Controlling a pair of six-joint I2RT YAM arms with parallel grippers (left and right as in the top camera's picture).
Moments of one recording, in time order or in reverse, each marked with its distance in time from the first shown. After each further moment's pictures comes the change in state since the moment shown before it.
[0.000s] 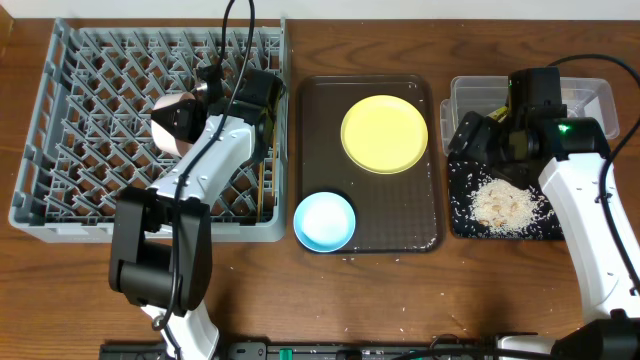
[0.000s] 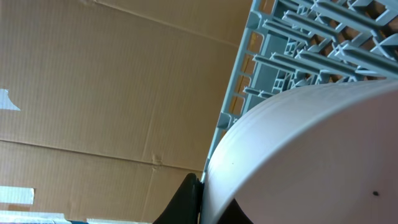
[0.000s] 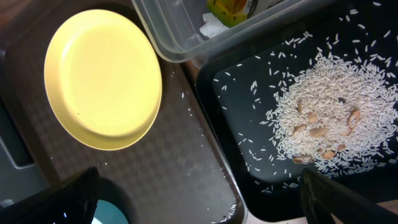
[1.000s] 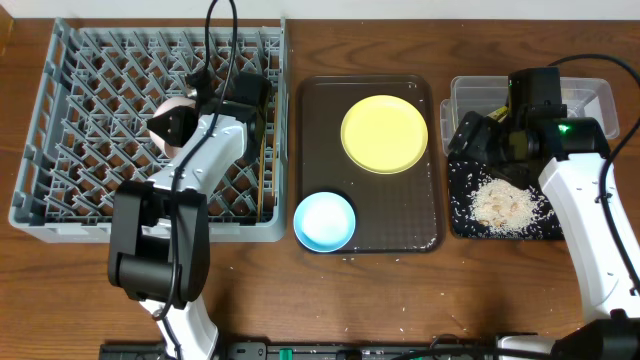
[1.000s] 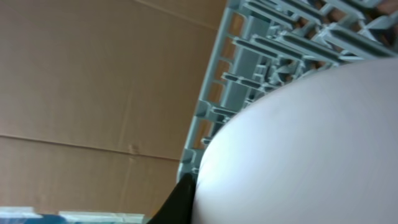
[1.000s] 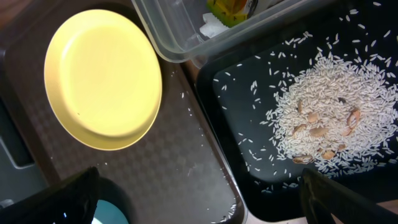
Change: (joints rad) left arm 0.042 0.029 -0.015 0.008 0.071 -0.069; right arm 0.000 0.000 0.000 0.000 0.000 0.000
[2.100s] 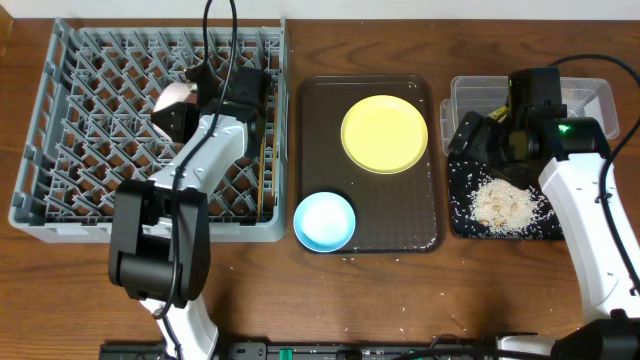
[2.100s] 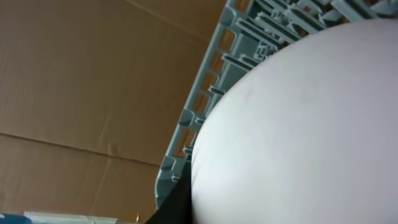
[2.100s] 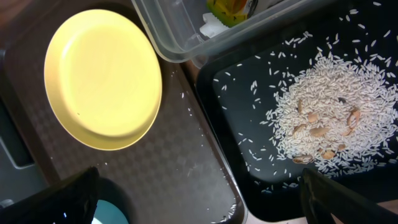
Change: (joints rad) left arm 0.000 0.004 -0.002 0.117 0.039 -0.003; right arm 0.000 0.000 0.000 0.000 0.000 0.000
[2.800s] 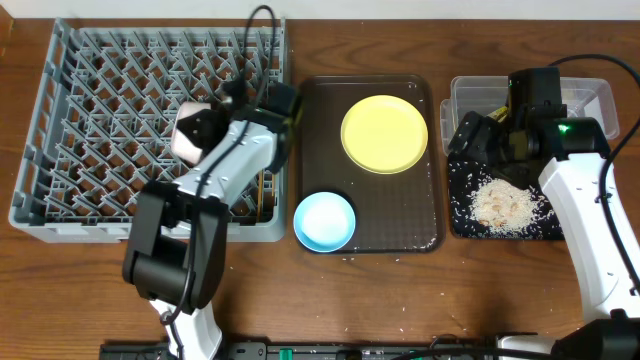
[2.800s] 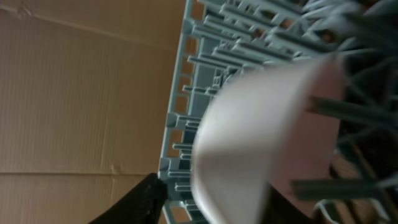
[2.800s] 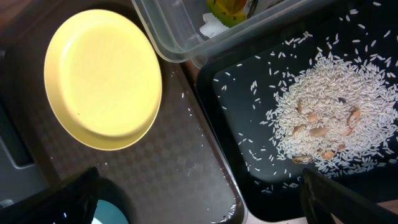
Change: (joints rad) left arm -0.152 0.001 -0.001 -0.176 0.055 -0.016; right arm 0.000 0.000 0.000 0.000 0.000 0.000
